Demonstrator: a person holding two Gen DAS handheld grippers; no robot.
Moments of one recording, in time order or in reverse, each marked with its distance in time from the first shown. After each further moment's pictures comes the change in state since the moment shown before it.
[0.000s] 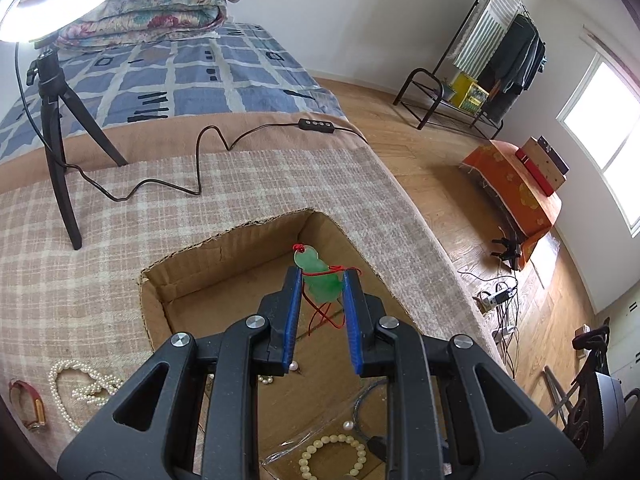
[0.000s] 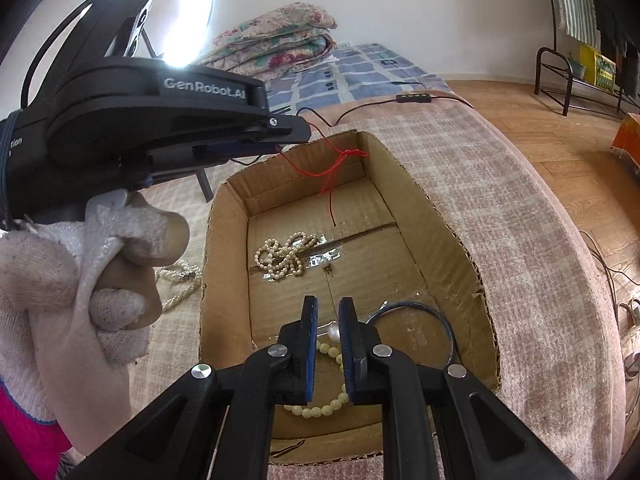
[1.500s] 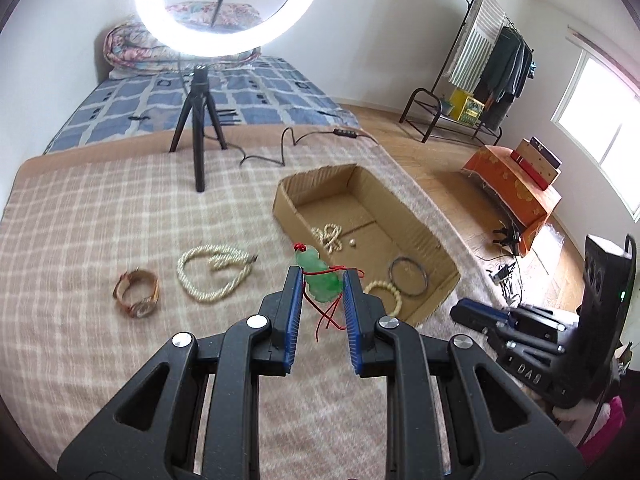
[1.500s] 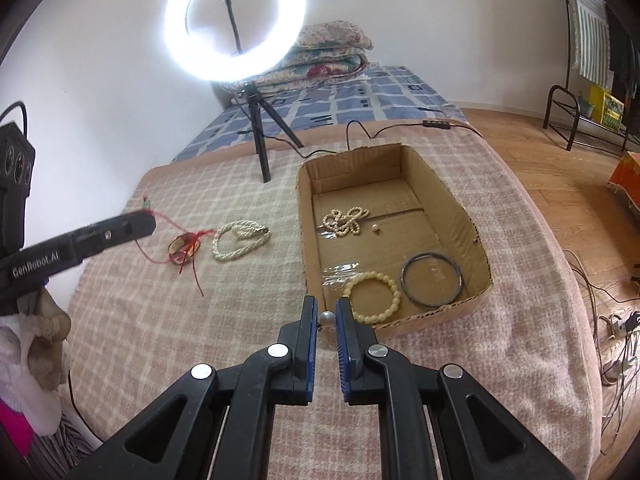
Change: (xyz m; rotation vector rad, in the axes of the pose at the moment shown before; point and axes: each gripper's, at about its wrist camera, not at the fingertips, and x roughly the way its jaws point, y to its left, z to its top) left arm -0.201 0.045 -0.117 0.038 -0.104 0.045; right arm -0.089 0.060 -0.054 -0.111 -0.041 -0.005
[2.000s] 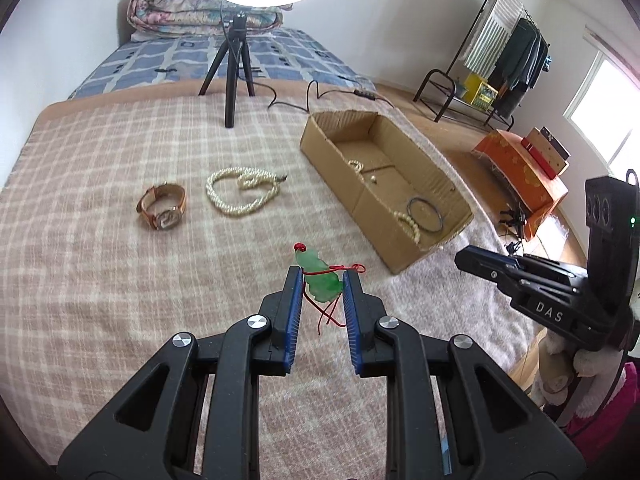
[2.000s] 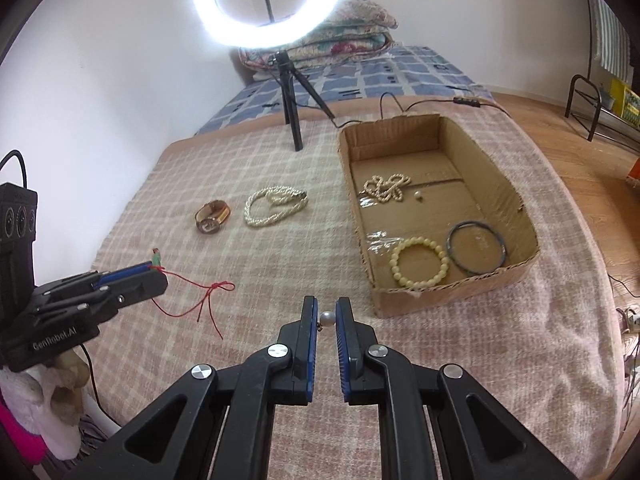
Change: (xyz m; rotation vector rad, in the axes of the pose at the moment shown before) left arm -0.027 0.025 -0.073 -0.056 0.083 0.029; right arm 0.005 0.032 -0.021 -0.021 0.068 0.061
